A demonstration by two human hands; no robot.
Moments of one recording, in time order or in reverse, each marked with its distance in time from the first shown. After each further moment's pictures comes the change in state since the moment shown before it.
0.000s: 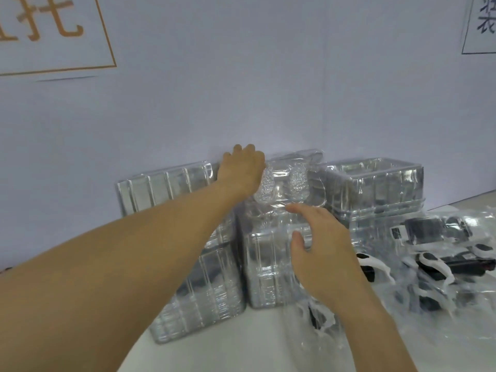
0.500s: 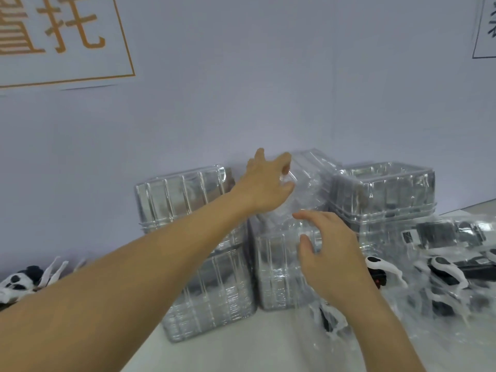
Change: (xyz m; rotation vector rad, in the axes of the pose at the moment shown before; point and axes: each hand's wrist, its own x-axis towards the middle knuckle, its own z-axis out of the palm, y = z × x) left_hand -0.044 0.011 -0.027 -0.559 -0.158 0.001; right_hand 0.003 0.008 0.010 0.010 0.008 -0.015
